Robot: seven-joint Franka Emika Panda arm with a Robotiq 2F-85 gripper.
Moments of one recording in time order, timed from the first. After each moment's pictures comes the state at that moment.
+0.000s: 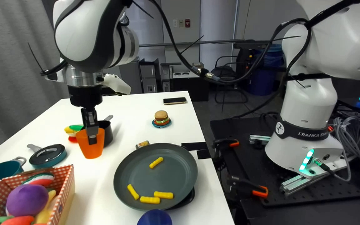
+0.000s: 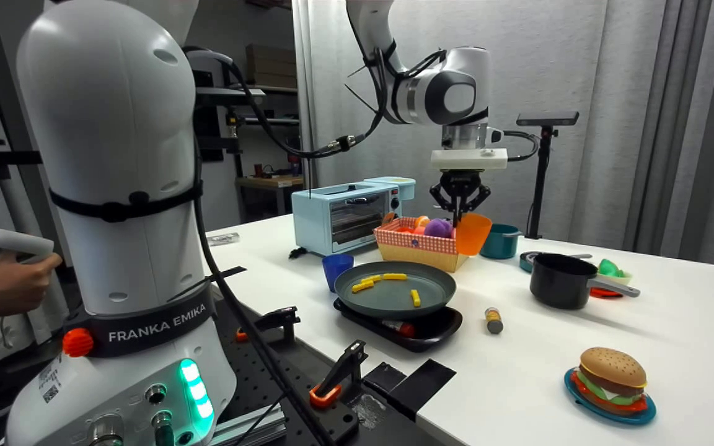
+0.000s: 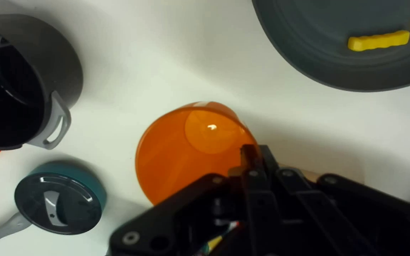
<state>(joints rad) -0.08 0.33 0.01 -2.12 0.18 2.58 -0.75</state>
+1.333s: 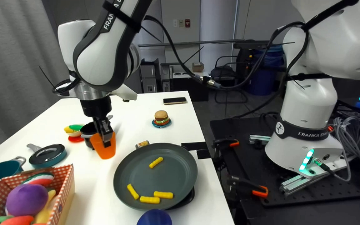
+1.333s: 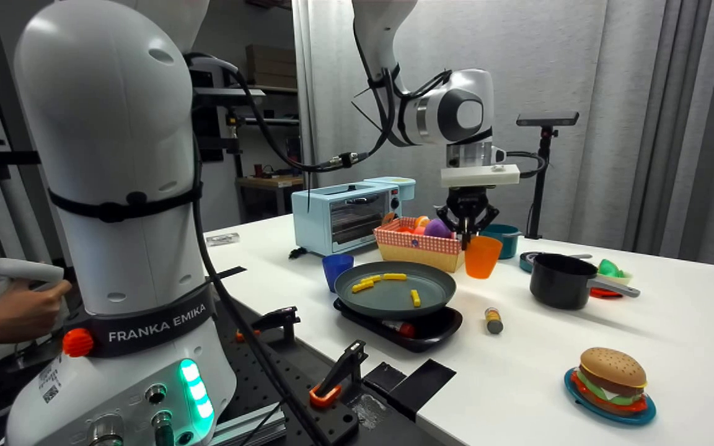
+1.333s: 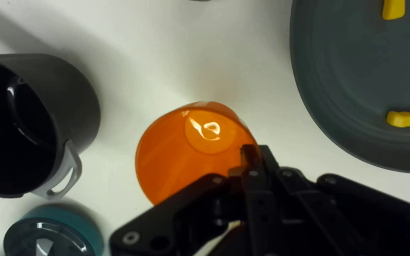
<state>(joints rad) -0.10 0.40 0.00 -2.12 -0.01 2.58 -0.71</state>
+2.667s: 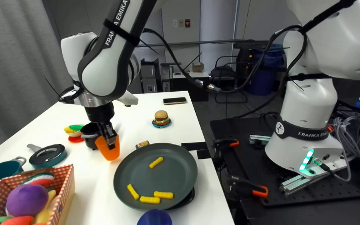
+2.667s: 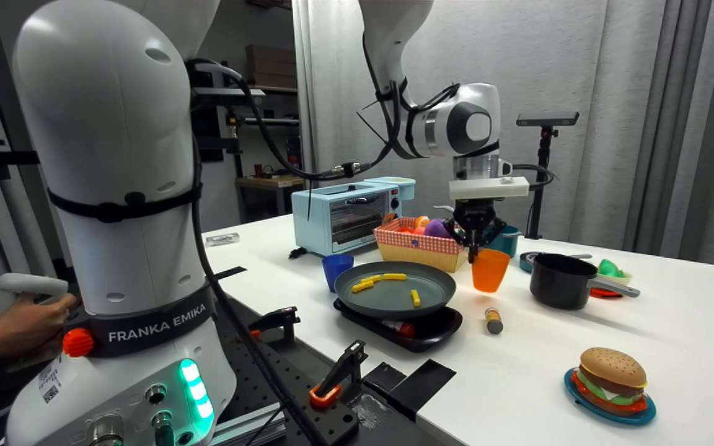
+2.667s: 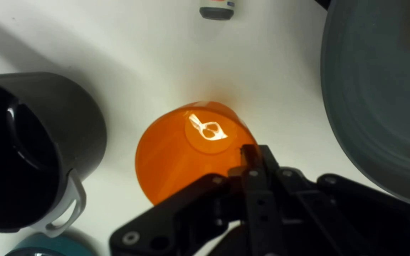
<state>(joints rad) -0.12 0.47 -0.01 -2.08 -0.06 2.58 -0.71</state>
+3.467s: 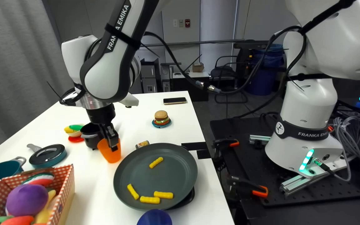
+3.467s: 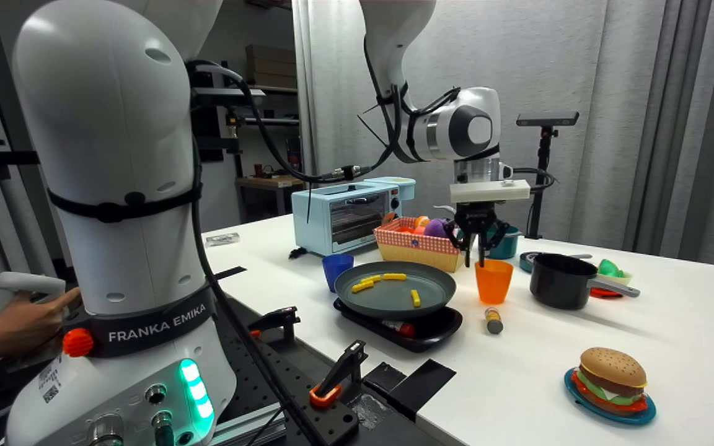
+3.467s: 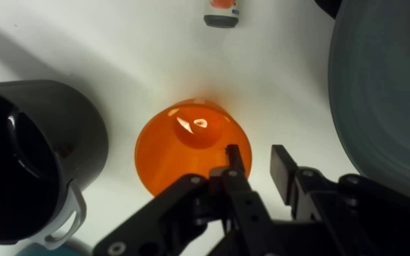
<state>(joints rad) -0.12 0.48 -0.02 -2.07 -0.09 2.58 -0.69</state>
